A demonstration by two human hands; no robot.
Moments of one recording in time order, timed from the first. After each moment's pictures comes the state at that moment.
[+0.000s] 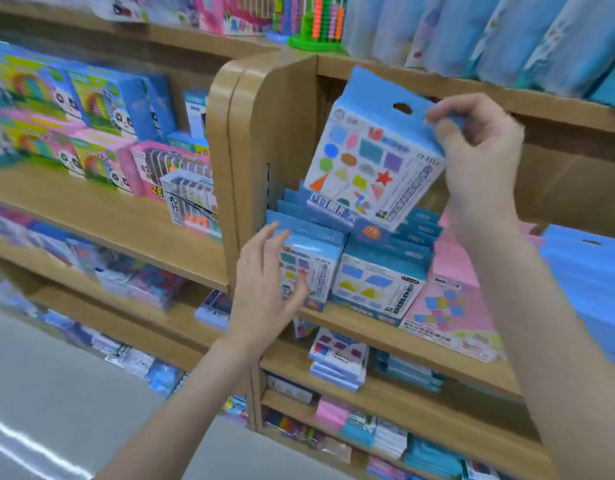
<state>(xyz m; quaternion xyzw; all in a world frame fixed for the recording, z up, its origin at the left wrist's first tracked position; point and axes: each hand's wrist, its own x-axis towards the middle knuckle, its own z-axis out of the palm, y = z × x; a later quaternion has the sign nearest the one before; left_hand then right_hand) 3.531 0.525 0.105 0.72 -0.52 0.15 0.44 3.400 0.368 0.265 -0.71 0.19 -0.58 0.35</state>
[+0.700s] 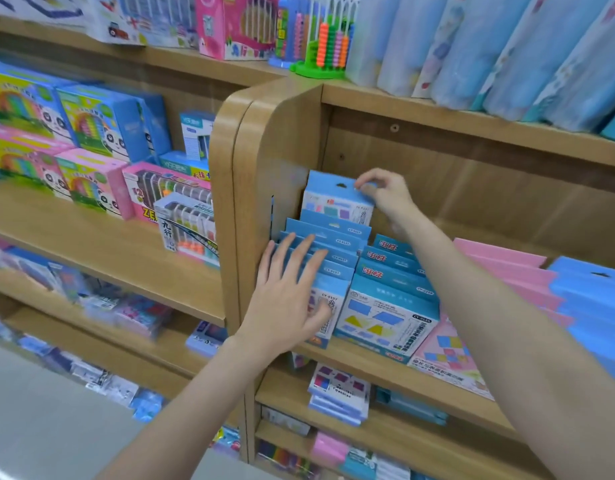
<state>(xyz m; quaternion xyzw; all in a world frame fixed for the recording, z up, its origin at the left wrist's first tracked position) 3.558 0.481 0.110 0.73 -0.61 0.19 0.26 3.495 0.262 0.201 -0.78 0.33 -0.33 0.43</state>
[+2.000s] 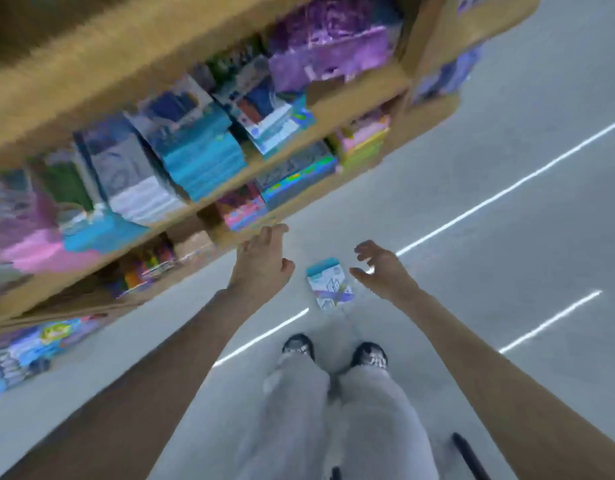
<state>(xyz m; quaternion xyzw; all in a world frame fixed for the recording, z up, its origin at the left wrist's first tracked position) 3.099 0.481 -0.391 0.60 -0.75 -0.27 -0.08 2.893 0.533 -0.444 -0.52 0.69 -0.10 0.49</state>
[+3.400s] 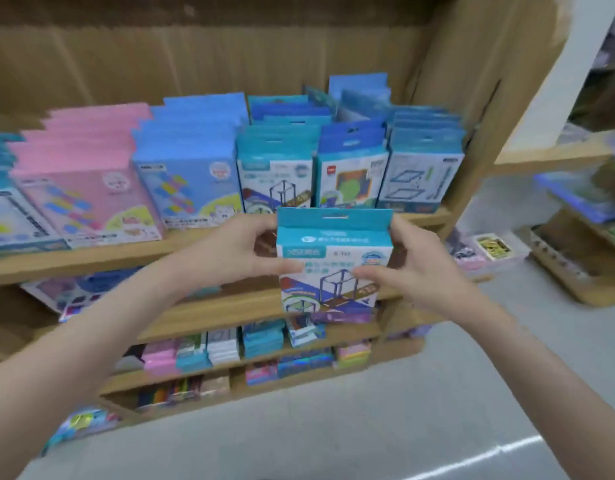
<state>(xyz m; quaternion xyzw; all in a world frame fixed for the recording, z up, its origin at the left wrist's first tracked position) 3.122 0.440 0.146 0.44 -0.76 -0.40 0.26 2.879 0.441 0.141 -0.79 0.46 -0.30 0.29</state>
